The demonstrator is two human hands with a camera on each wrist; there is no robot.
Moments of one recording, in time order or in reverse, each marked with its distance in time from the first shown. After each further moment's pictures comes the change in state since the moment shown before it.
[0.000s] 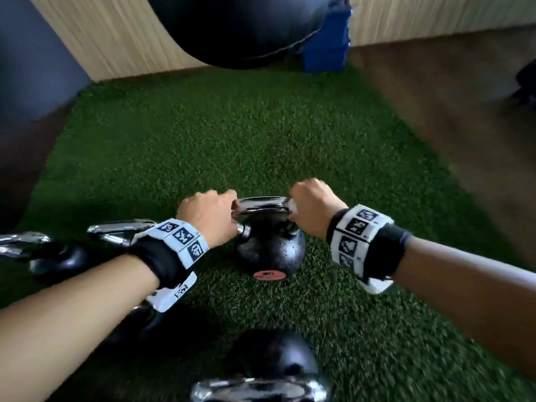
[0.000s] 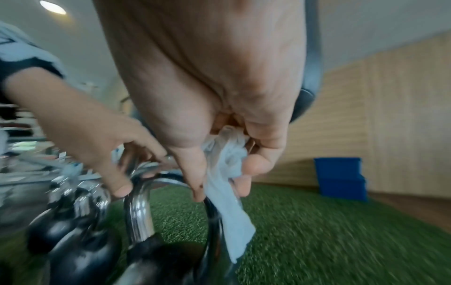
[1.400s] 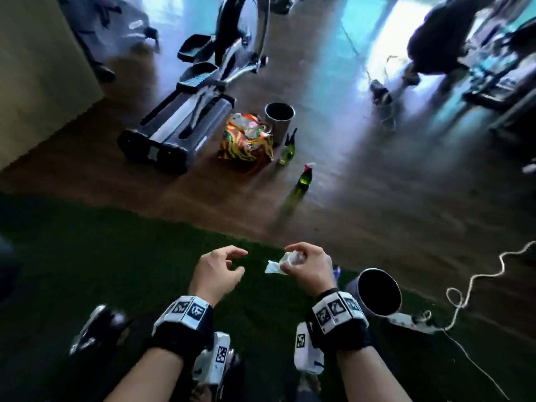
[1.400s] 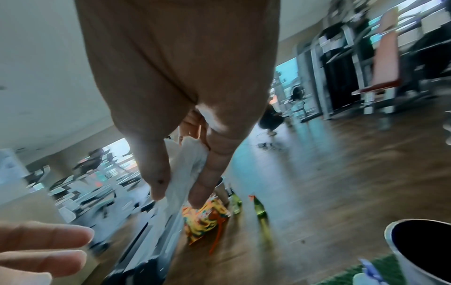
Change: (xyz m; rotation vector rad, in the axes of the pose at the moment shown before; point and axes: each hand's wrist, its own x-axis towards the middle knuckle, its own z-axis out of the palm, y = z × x) left_hand -0.489 0.144 -0.560 -0.621 -0.473 1.139; right_hand -0.687 -0.280 -0.466 0.685 0.832 1.540
